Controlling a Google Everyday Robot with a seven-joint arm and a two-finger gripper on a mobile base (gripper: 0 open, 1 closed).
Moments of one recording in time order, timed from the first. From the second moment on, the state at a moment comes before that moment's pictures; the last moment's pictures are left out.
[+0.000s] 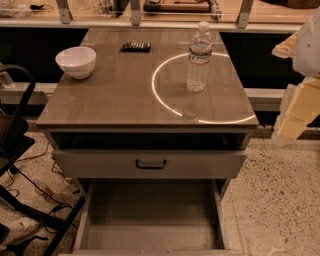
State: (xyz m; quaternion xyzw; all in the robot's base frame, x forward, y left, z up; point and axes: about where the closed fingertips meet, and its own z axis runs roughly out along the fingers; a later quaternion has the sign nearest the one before) arm 0.438 -0.214 0.987 -0.60 0.78 -0.05 0.18
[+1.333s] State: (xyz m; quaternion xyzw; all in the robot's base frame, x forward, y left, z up) arm 0.534 -0.206 0.972 -0.48 0.76 0.10 0.43
